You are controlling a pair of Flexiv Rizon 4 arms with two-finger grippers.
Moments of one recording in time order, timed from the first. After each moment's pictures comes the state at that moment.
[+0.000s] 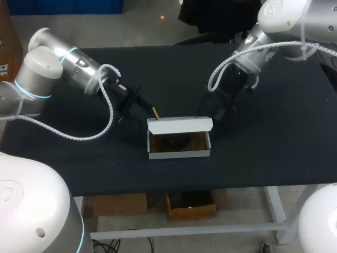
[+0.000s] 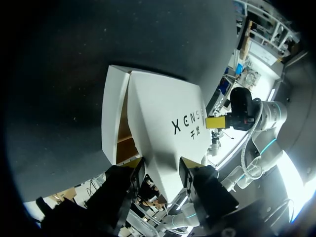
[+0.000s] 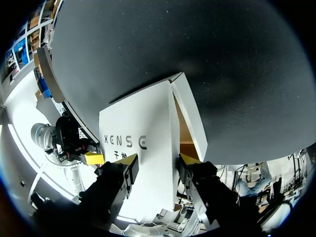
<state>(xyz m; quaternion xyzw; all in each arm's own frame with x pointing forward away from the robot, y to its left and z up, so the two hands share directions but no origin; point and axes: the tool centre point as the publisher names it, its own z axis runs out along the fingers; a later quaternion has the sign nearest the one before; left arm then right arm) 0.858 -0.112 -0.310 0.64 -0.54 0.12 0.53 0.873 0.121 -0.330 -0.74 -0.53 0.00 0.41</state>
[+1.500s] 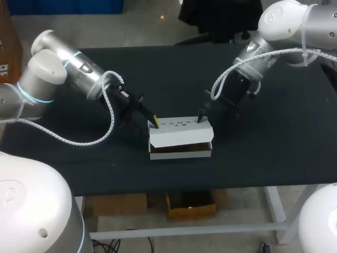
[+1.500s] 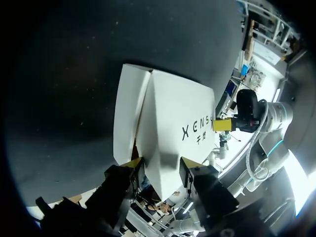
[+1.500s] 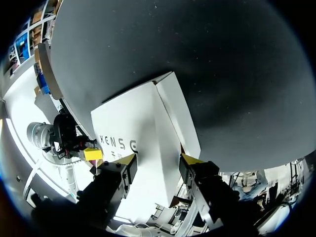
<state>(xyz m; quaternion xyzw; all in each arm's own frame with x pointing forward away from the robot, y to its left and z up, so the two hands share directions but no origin) 0.848 -0.112 -0.335 0.65 -0.56 0.11 0.50 0.863 0.110 -0.349 -0.73 -0.55 0.00 0.40</state>
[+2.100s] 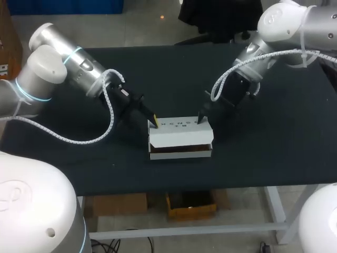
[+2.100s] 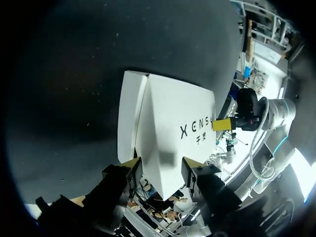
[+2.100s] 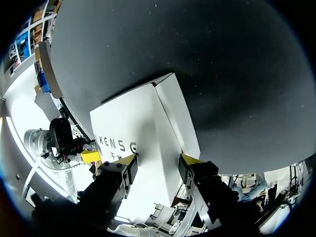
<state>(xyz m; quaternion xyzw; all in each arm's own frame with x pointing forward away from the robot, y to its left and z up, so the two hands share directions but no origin) 0.849 -0.108 -0.332 0.66 -0.58 0.12 0.45 0.864 0.110 -0.353 -0.73 -0.55 -0.01 0.40</state>
